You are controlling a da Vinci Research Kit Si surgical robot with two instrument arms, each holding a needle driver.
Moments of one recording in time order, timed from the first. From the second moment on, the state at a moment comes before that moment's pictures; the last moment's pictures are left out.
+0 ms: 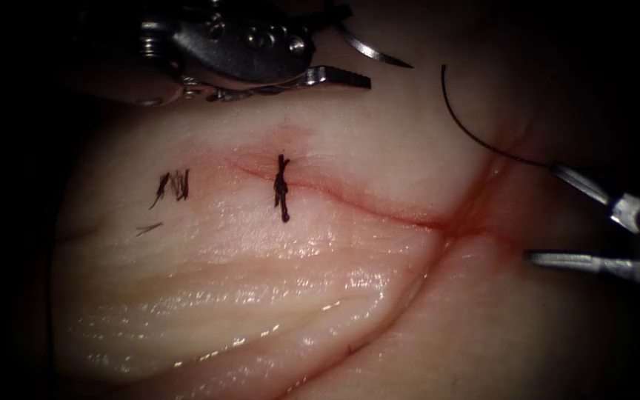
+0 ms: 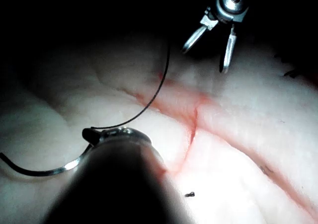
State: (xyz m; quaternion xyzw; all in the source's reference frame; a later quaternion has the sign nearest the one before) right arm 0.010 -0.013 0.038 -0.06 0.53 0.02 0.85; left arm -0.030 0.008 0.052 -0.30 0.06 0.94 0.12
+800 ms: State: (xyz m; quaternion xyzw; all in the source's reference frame) right arm 0.011 -0.013 0.039 -0.06 0.52 0.02 0.85; left arm -0.035 0.011 0.061 -0.20 0.02 0.98 0.03
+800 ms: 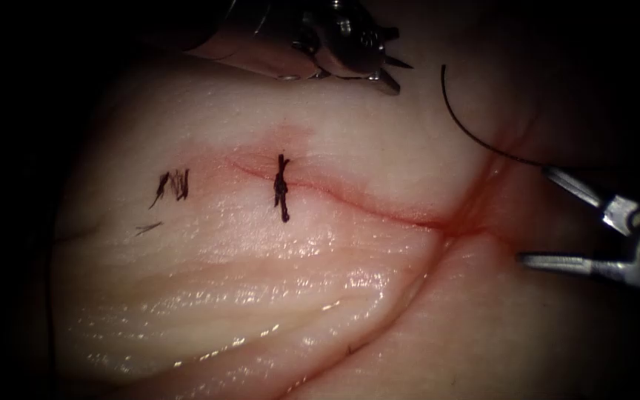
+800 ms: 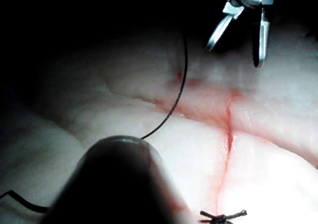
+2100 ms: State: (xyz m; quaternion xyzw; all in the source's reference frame) right arm 0.011 -0.013 0.039 0.00 0.54 0.09 0.84; left arm -0.033 0.004 0.051 -0.57 0.05 0.80 -0.16
